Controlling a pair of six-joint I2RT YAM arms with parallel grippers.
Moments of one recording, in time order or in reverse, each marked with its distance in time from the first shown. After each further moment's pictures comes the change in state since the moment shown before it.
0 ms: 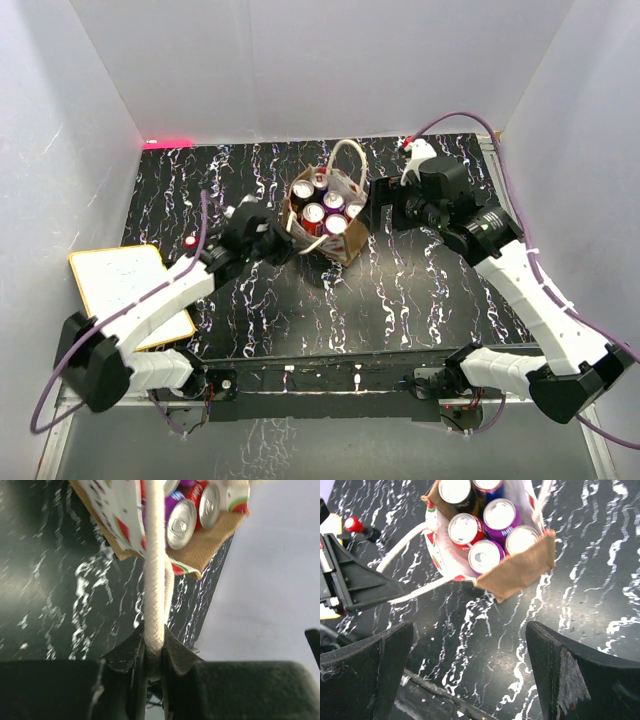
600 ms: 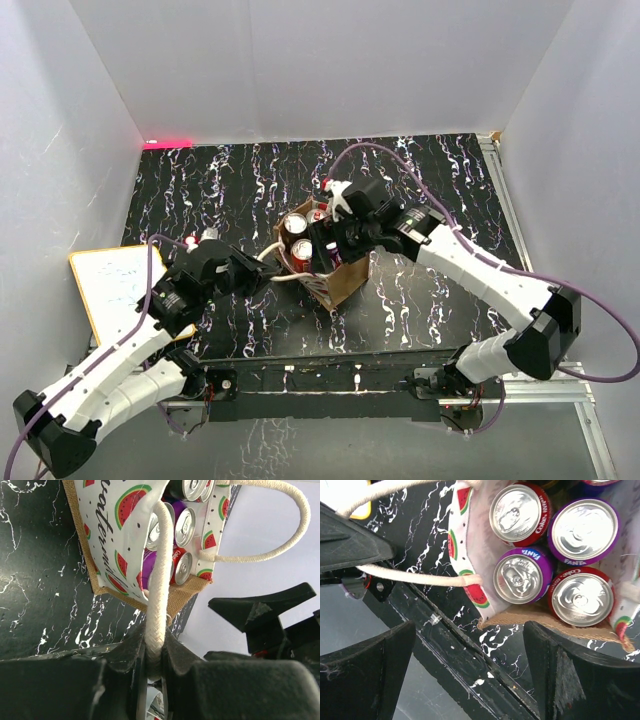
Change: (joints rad) left arm -0.004 -0.536 -0.268 -0.219 -0.068 -0.160; right arm 0.234 0.258 0.000 -0.023 -0.233 0.020
